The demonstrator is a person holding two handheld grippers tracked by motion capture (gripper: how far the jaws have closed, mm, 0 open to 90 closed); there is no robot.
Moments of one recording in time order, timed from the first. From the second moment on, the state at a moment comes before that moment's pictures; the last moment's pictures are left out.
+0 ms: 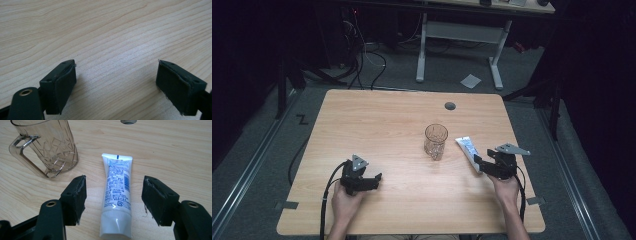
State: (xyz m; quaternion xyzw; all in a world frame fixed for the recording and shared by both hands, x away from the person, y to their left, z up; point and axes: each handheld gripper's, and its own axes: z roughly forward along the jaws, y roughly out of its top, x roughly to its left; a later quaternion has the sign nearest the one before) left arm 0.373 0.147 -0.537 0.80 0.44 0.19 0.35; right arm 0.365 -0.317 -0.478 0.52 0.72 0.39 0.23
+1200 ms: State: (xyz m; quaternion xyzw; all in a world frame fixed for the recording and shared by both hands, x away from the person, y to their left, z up) left arm 0.373 0.147 -0.537 0.80 0.44 0.19 0.35; right arm 0.418 -0.295 -0.465 0.52 0.75 0.33 0.22
